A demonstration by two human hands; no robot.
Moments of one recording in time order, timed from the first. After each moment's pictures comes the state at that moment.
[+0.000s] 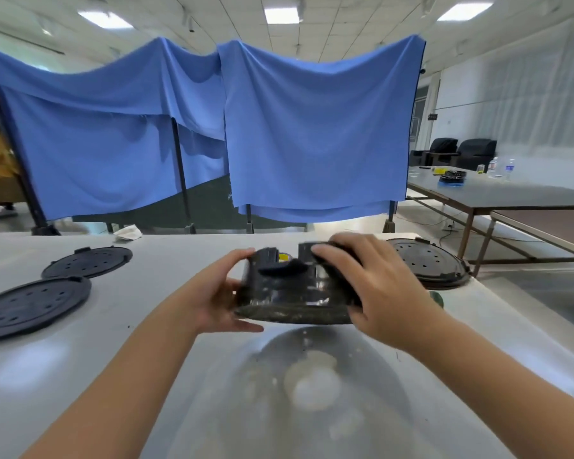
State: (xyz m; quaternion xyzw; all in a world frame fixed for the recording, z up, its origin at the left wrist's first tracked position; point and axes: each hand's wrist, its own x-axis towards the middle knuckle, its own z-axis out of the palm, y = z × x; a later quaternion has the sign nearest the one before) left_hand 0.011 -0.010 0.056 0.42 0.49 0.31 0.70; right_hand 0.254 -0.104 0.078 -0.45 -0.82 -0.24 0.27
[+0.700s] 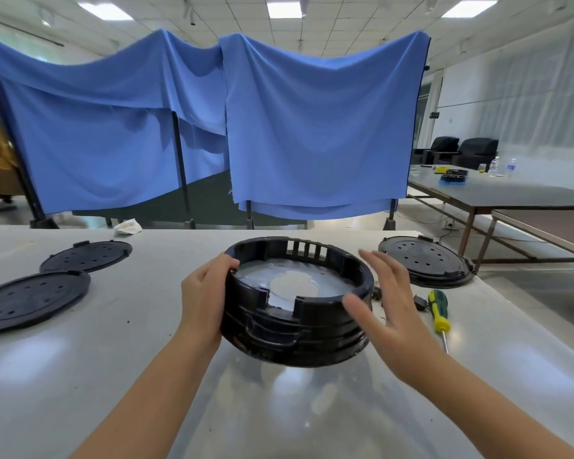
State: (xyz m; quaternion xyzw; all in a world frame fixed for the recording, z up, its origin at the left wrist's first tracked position) left_hand 0.027 -0.035 0.037 0.40 0.47 0.63 0.47; right_hand 0.256 -0.108 0.022 -0.53 -0.69 0.14 0.47
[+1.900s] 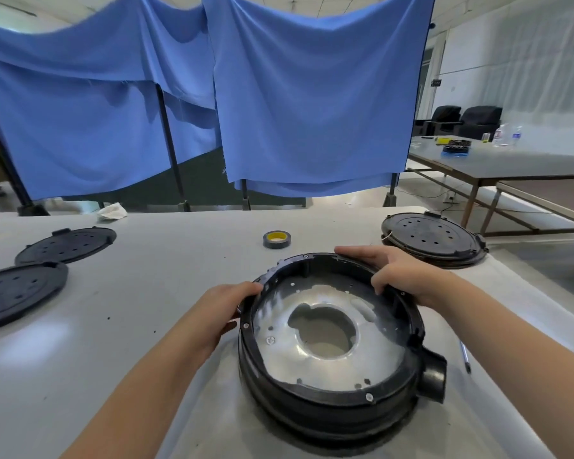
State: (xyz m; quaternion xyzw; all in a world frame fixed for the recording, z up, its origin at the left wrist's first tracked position) left_hand 0.030 -0.004 -0.001 0.50 0.57 0.37 0.54; right_hand 0.315 -0.001 0.025 -0.53 -0.61 0.48 0.33
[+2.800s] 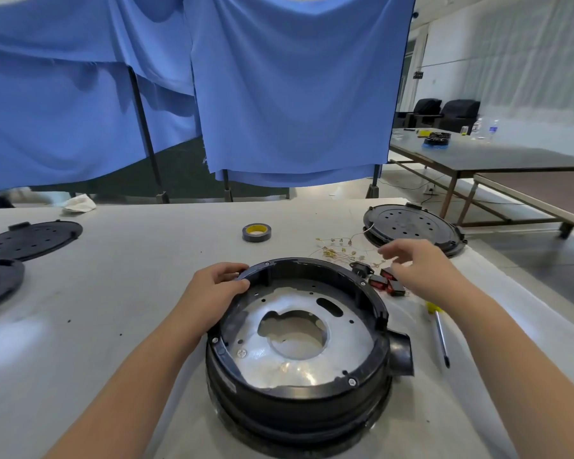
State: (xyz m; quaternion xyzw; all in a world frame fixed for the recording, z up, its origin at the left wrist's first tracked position) left_hand 0.053 0.014 0.000 0.59 0.55 0.40 0.44; right_hand 0.363 -0.012 0.006 -0.71 -0.61 0.14 0.34
